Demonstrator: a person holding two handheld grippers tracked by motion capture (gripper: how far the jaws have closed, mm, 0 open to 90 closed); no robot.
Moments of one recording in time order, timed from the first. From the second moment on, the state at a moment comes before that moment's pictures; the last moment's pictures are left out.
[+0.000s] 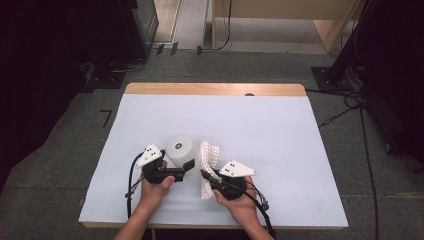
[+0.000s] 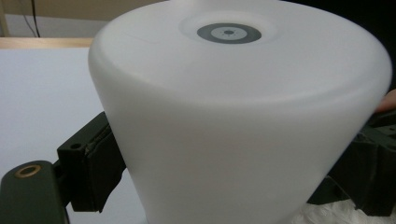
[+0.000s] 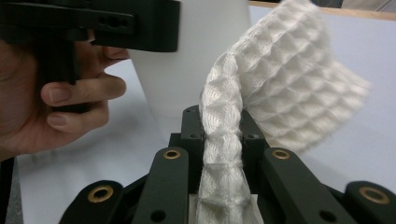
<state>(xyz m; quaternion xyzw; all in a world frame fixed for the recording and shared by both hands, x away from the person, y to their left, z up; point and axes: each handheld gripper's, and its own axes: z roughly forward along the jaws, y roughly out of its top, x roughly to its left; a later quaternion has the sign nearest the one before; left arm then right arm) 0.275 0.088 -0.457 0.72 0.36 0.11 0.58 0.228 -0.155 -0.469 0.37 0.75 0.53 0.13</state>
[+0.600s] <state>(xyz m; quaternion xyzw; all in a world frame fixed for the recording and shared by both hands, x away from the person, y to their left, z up) 0.271 0.066 -0.466 0.79 0.29 0.08 0.54 0.229 -0.174 -0.452 0.37 0.72 0.56 0.16</state>
